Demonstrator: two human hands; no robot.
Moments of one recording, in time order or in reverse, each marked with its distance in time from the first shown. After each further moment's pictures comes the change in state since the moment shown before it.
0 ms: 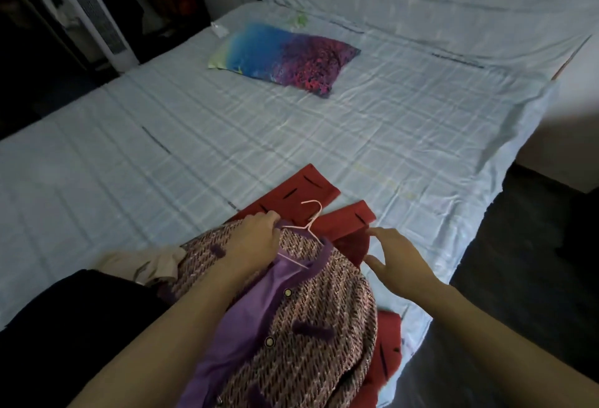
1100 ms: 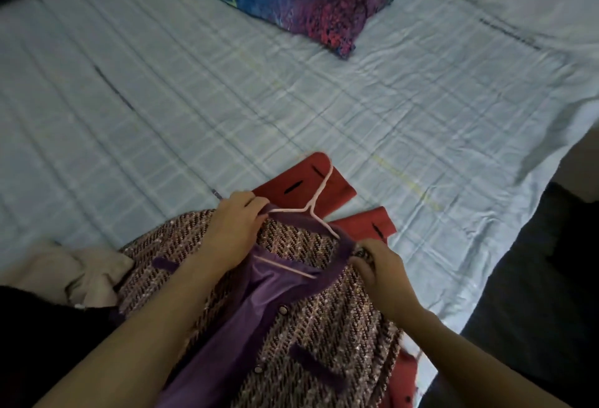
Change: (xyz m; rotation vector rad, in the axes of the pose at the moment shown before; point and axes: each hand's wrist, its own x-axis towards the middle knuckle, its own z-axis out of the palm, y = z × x) left_hand 0.115 -0.093 0.031 -0.043 0.242 0.233; right_hand 0.135 -0.003 0.086 0.224 0.096 -0.115
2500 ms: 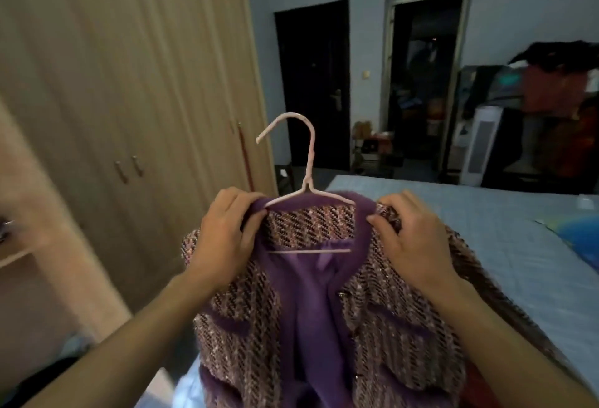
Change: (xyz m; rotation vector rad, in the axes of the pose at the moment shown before) left_hand -0.476 0.424 -0.320 0.641 1.033 -0.762; right_hand -0.270 -0.339 -0.204 0.319 -0.045 -1.398
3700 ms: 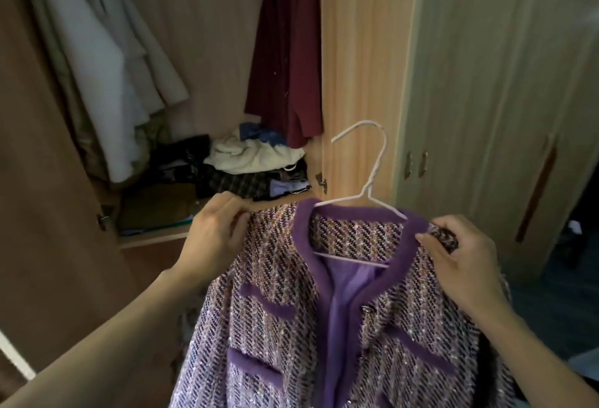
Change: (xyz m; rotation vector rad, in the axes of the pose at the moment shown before) left_hand -0.200 -0.363 -0.372 0.720 0.125 -0.527; right_hand 0.099 -0.370 0.434 0.669 -0.336 -0.277
